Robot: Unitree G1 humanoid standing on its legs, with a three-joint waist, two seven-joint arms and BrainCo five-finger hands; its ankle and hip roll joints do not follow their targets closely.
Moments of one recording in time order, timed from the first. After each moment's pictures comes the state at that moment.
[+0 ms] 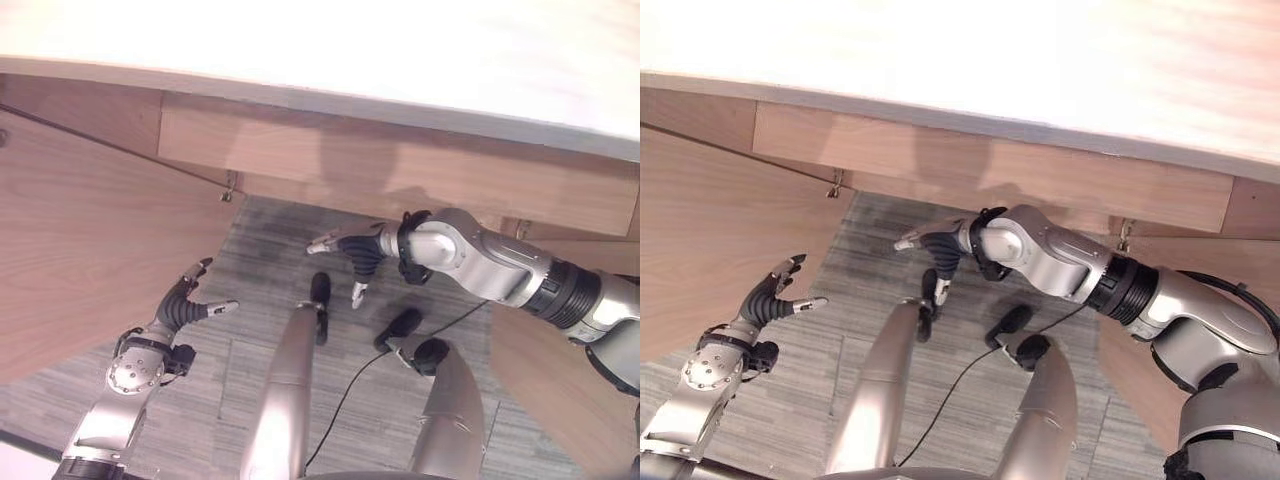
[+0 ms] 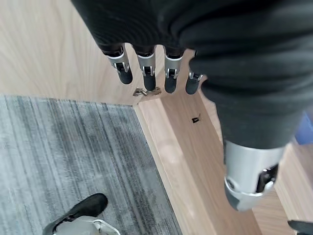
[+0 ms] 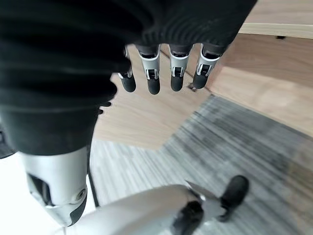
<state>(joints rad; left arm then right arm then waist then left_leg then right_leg) 0.11 0.62 0.00 -0.05 -0.13 0.09 -0.02 -1.08 -0.70 1.04 0.05 -0.17 0.14 0.52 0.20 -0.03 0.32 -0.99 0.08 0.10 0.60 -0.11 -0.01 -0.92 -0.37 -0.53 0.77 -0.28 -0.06</state>
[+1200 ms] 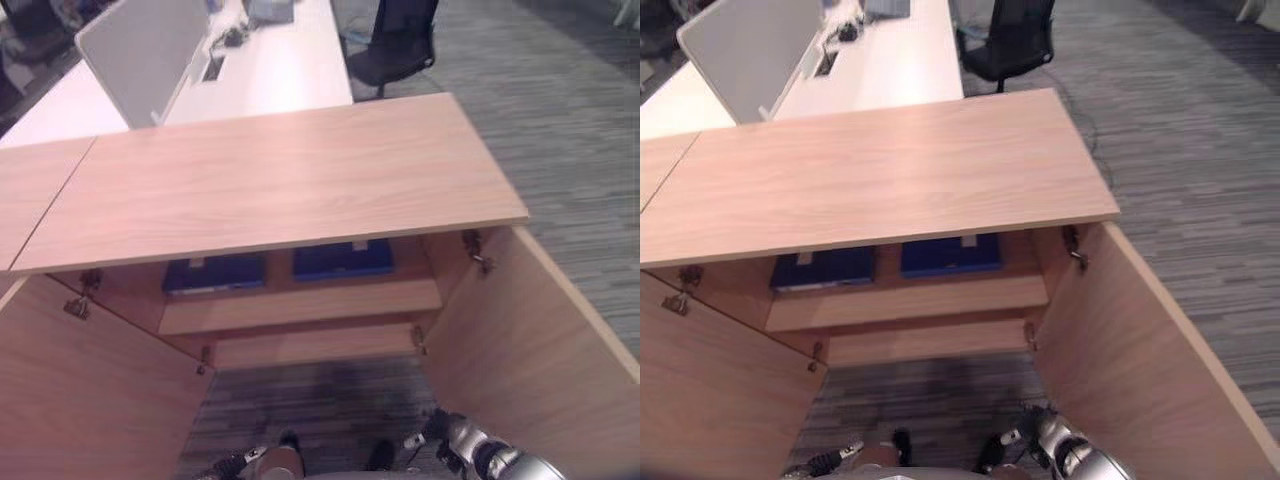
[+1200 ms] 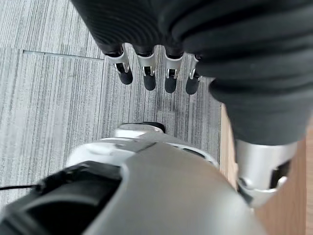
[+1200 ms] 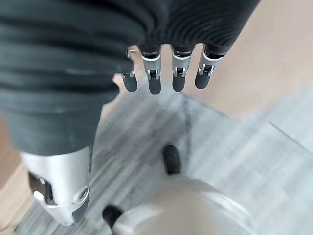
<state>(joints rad) -0.04 0.20 -0.12 1.33 -0.30 0.08 -0.01 -0.16 -0.25 0.48 1.31 -0.13 0.11 0.02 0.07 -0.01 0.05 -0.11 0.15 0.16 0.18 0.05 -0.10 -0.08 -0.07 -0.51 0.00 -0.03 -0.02</state>
